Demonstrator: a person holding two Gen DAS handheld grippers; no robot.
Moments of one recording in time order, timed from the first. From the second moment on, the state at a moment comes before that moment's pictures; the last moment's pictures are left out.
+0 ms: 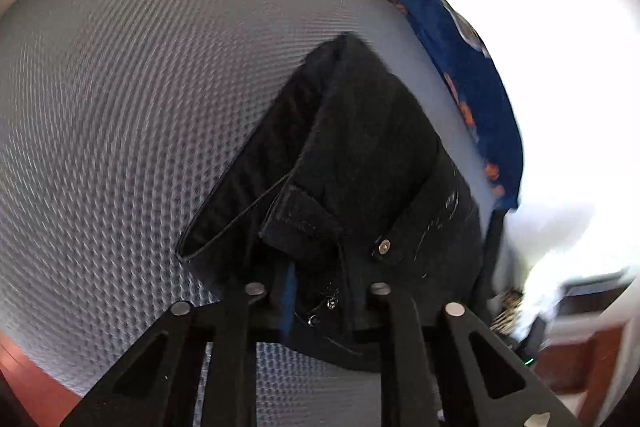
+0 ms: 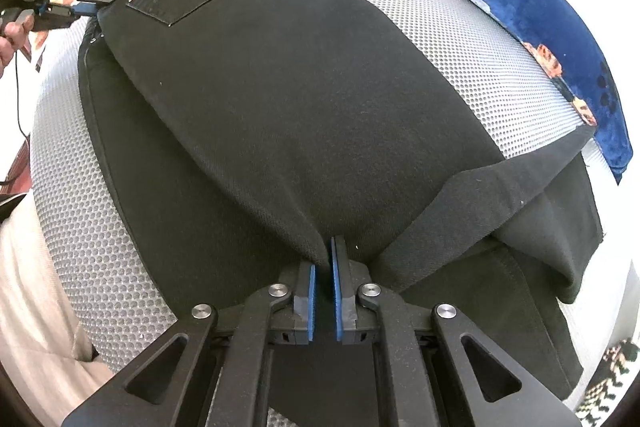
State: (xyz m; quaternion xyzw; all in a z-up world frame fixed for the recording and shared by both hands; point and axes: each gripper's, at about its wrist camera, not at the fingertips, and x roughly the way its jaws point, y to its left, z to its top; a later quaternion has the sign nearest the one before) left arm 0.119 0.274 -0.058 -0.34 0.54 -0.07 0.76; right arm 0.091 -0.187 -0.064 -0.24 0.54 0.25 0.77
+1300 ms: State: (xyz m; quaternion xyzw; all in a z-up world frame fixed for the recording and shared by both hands) left arm 0.026 0.090 0.019 0.02 0.47 -0.28 0.83; right arm 0.053 -0.255 -0.004 -0.06 0.53 0.23 0.81
